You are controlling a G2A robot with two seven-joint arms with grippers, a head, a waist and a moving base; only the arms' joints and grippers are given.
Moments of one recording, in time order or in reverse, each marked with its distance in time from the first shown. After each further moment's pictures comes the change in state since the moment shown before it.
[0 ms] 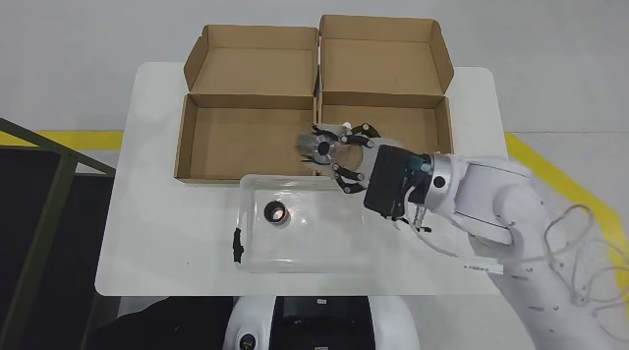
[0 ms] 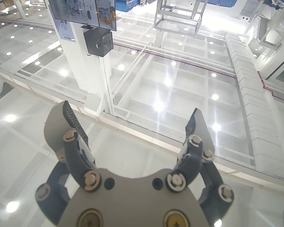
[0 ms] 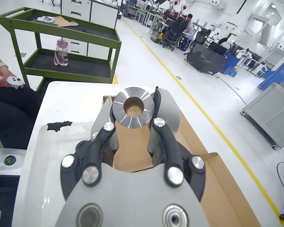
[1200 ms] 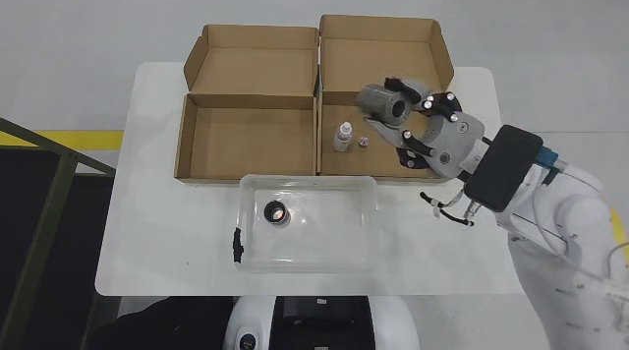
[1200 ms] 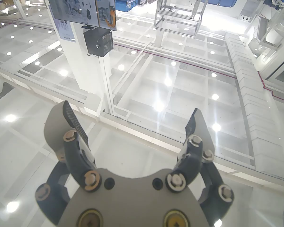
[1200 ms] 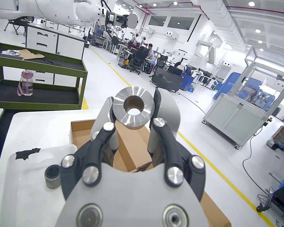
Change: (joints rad) left arm 0.000 0.000 0.000 0.000 0.000 0.000 0.000; right arm -0.105 0.019 0.221 -0.089 0.013 0.076 -0.166
